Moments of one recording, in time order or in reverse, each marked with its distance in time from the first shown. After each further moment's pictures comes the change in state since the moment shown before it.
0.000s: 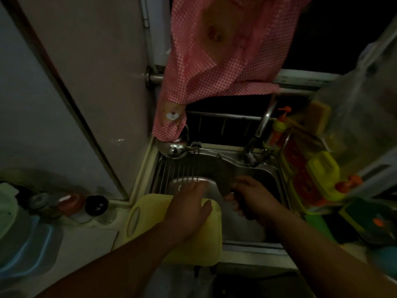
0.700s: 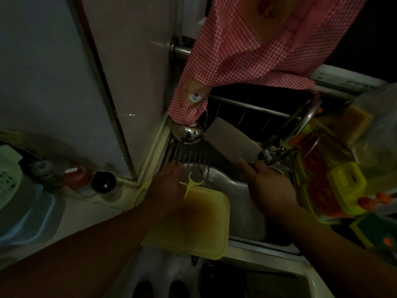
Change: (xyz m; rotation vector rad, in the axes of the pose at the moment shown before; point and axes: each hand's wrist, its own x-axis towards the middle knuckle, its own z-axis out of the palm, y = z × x) left_hand 0.019 -0.119 0.003 0.036 -0.029 -0.316; right_hand 0.029 -0.015 0.007 -1.676 0.277 -0.672
